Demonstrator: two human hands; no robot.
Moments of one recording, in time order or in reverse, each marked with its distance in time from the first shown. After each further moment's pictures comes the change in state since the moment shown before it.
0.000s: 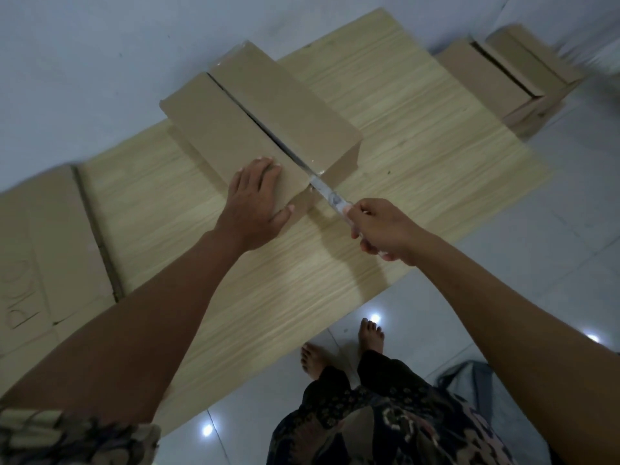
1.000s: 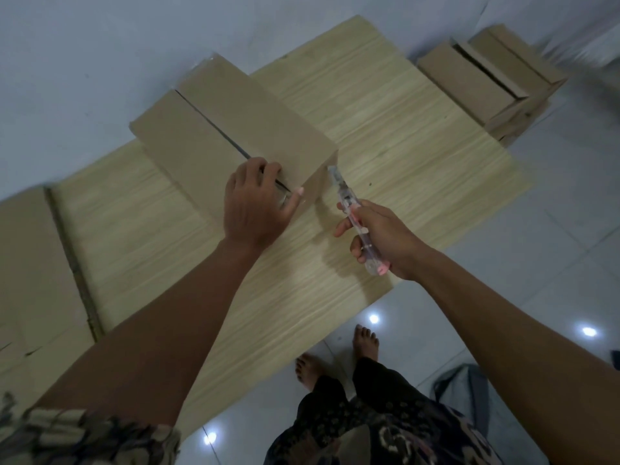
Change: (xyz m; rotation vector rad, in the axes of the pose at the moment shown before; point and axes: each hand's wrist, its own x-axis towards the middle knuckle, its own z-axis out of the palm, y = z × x) left_hand 0.050 0.044 0.017 0.084 0.336 -0.073; right_hand 0.016 0.021 -0.026 0.538 -0.058 -0.052
